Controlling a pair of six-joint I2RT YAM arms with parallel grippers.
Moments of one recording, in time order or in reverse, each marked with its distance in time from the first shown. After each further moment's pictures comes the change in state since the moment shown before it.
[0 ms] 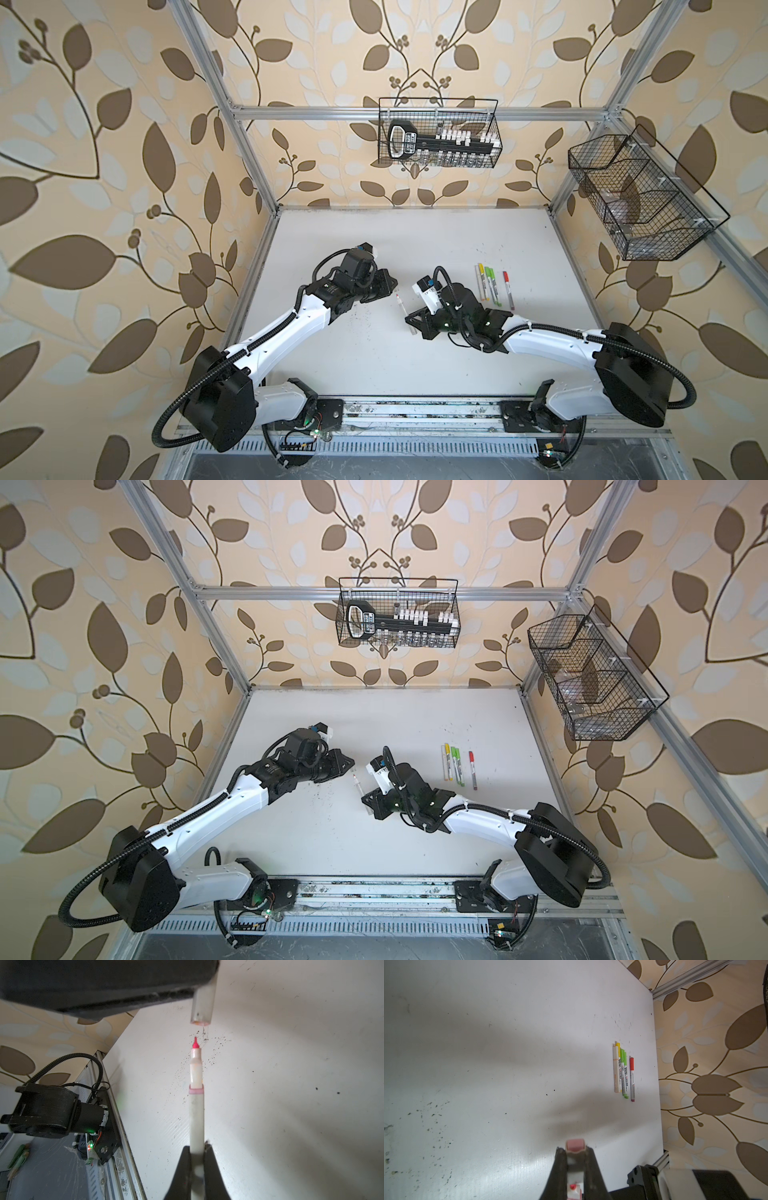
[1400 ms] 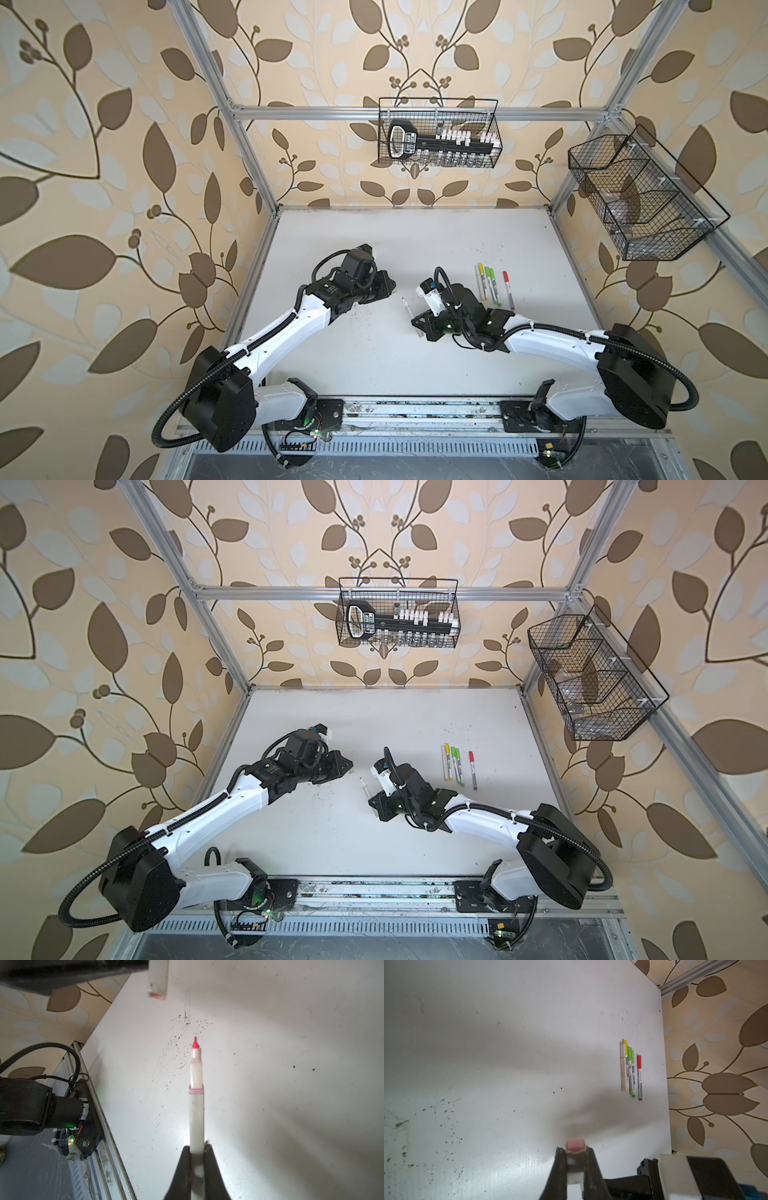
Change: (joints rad) left arm 0.000 0.000 0.002 -0.032 -0.020 0.020; right arm -0.010 -0.011 0.000 -0.097 0.038 -0.025
